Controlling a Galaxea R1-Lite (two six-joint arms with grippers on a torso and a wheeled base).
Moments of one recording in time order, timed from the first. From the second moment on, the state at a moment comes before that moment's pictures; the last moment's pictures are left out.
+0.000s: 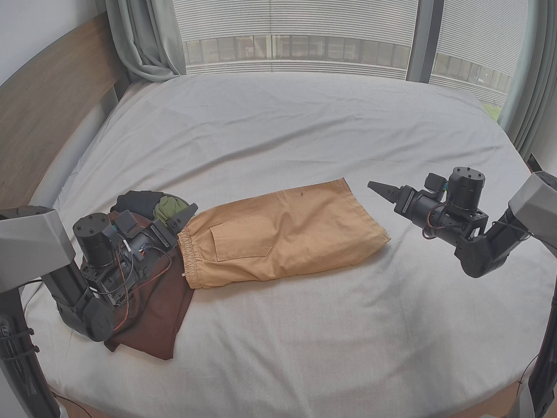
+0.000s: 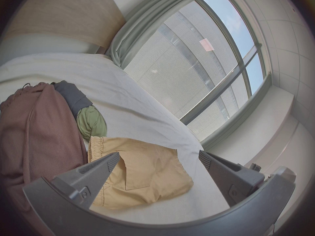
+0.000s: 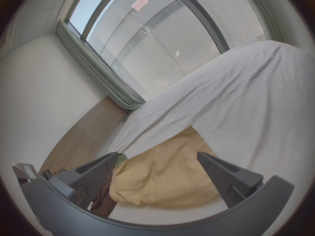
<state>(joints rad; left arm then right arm) -0.20 2.12 -0.54 -1.54 -0.20 -0.68 0.20 2.16 -0.97 -1.07 0.33 0.54</state>
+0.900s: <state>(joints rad) -0.21 2.10 -0.50 -1.54 -0.19 -0.53 0.21 2.35 -0.82 -1.29 0.36 0.57</state>
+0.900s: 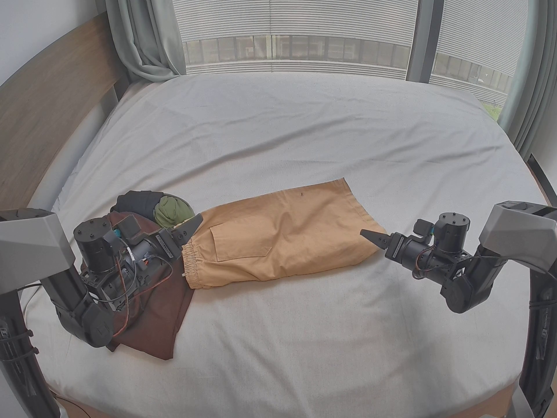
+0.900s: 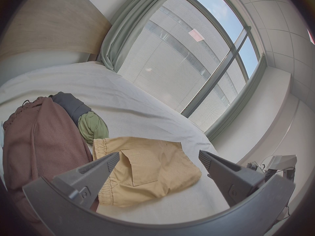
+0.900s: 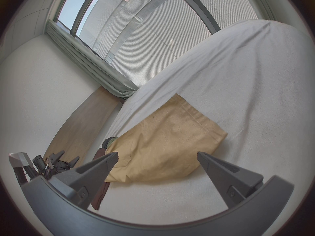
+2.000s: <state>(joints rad) -0.21 2.13 -0.51 -1.54 -0.19 -0.53 0.23 2.57 -0.99 -1.27 0.30 0.62</state>
